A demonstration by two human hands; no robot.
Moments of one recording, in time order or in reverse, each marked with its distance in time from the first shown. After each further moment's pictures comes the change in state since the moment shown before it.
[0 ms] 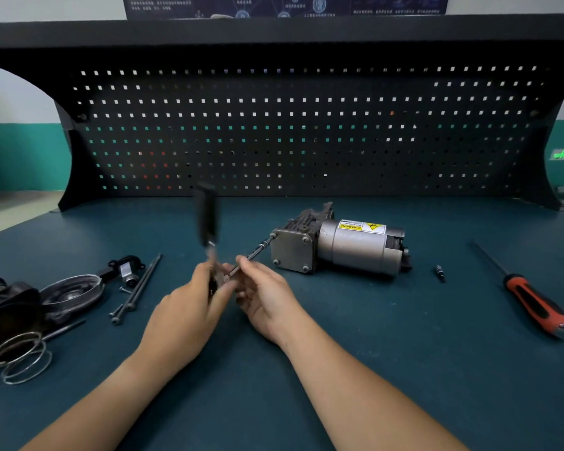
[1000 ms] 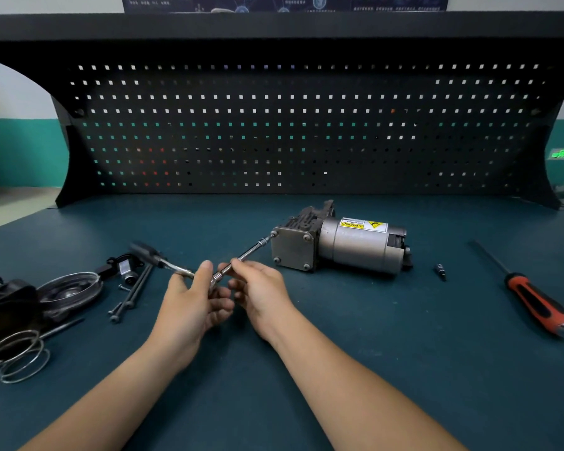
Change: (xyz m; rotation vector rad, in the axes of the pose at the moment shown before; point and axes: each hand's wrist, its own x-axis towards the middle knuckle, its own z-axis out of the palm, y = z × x) left_hand 0.013 0.009 0.012 -1.150 0.046 -0.569; right_hand 0.004 0.004 0.011 -0.155 0.105 -0.056
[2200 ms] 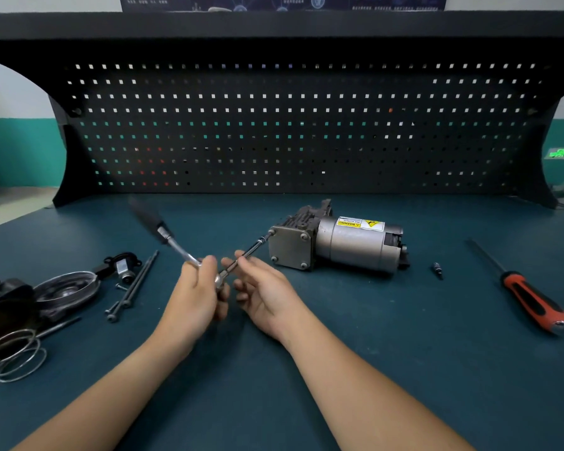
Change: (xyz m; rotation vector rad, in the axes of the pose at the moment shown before) left_hand 0.008 -0.003 0.004 0.389 -0.023 0.147; right_hand -0.002 -0.004 -0.015 0.146 -0.094 0.087
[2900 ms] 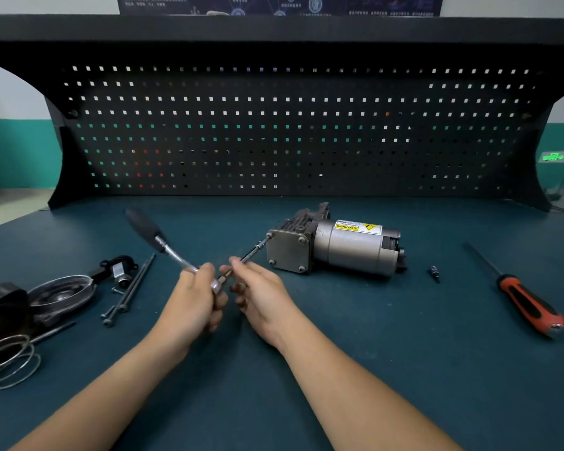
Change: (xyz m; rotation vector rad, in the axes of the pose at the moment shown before) left_hand -0.002 0.008 -0.002 -0.087 -0.091 -0.146; right_hand 0.000 0.002 0.004 -0.174 0.033 -0.060
